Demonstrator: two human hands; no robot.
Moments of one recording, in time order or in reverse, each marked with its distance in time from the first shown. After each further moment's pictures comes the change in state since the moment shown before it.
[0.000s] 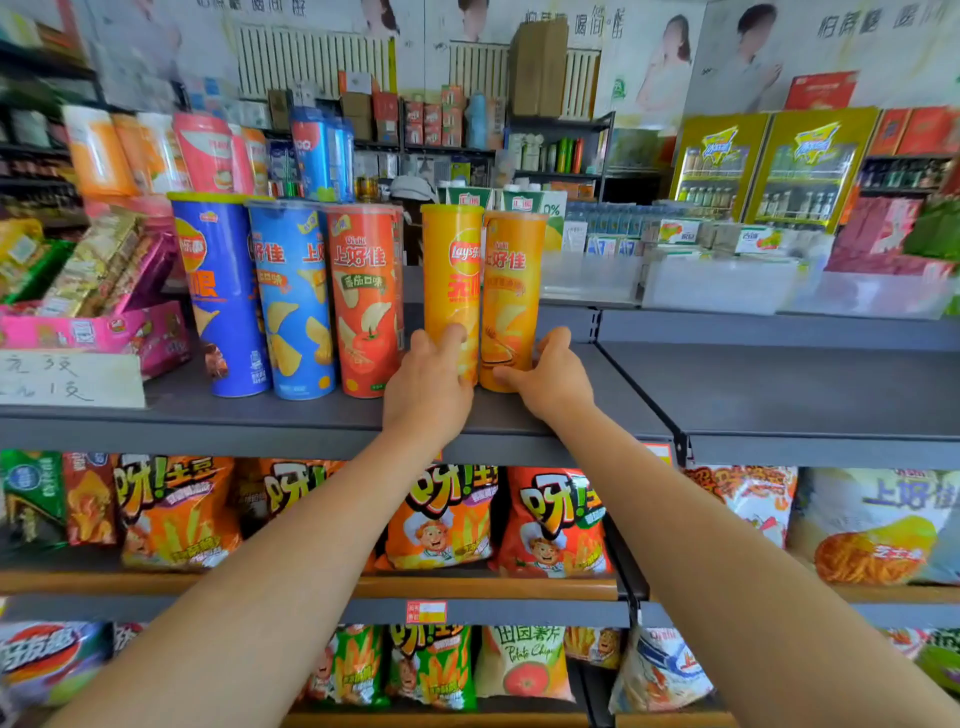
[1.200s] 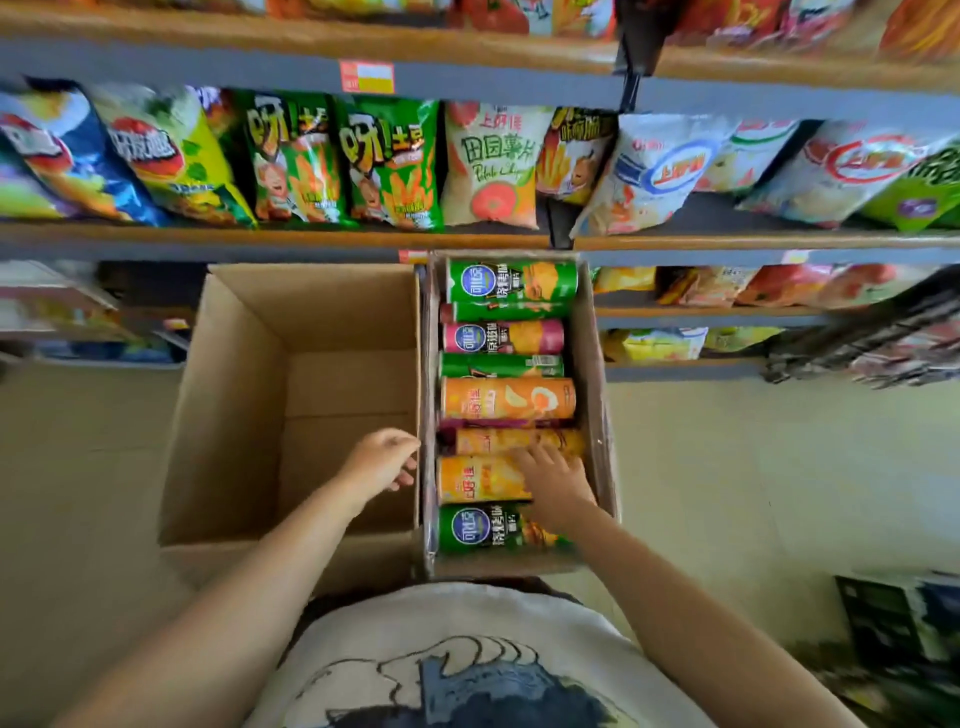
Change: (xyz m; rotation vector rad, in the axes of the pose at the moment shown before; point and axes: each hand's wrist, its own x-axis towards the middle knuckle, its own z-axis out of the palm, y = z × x) left_hand -0.542 -0.068 0.109 -0.522 -1.155 -1.107; right_hand -0.521 0.352 0.116 -0.755 -1.171 0.163
